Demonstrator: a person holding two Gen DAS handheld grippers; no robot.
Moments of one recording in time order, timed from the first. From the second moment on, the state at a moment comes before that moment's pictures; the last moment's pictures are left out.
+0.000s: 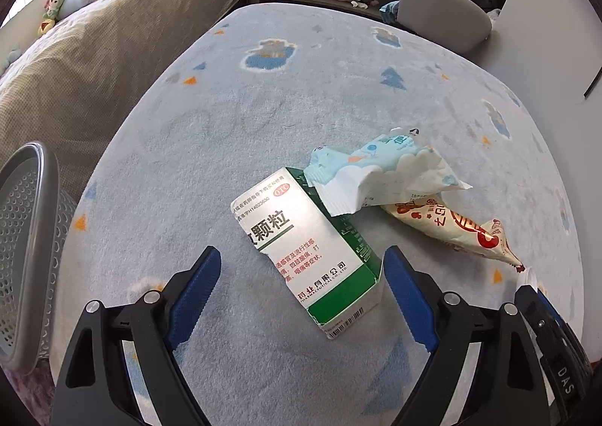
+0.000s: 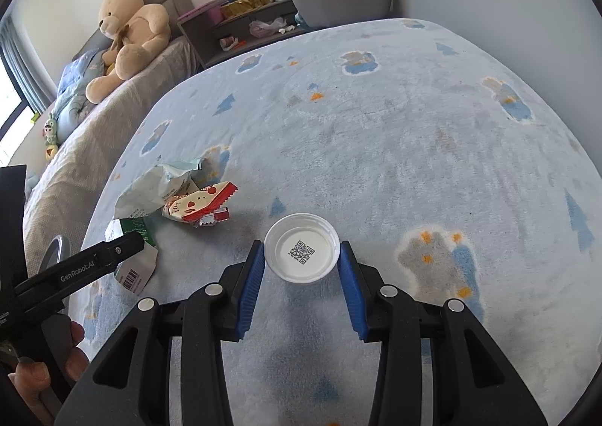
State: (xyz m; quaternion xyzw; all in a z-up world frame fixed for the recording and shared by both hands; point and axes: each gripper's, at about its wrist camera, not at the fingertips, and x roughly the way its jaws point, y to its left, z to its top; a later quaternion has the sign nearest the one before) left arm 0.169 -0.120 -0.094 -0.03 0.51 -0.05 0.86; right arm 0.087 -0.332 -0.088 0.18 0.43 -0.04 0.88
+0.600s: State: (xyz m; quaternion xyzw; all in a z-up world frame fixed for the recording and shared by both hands) left arm 0.168 -0.110 -0.103 -0.04 0.52 -0.06 0.85; right arm 0.082 -0.326 -0.083 0.18 0.42 -0.04 0.89
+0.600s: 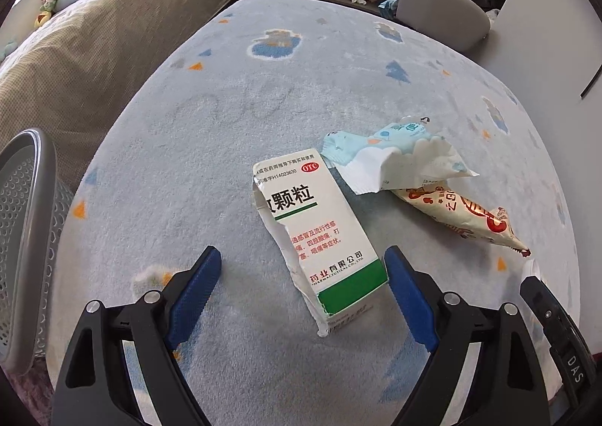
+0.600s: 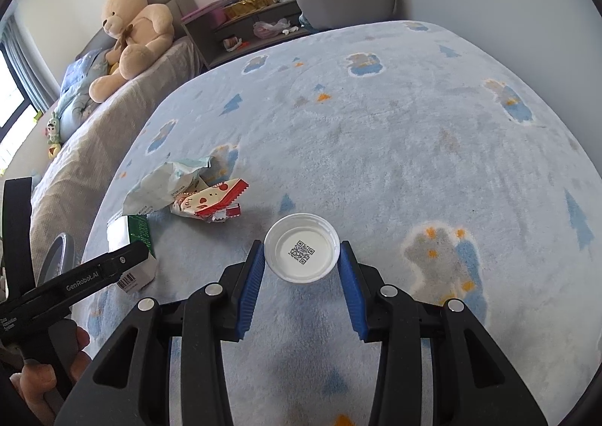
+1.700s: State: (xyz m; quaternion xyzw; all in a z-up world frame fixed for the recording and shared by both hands) left arm 0.097 -0.020 -0.066 -0.01 0.47 -0.07 0.88; right arm 0.063 -0.234 -0.052 0.13 0.43 0.02 0.89
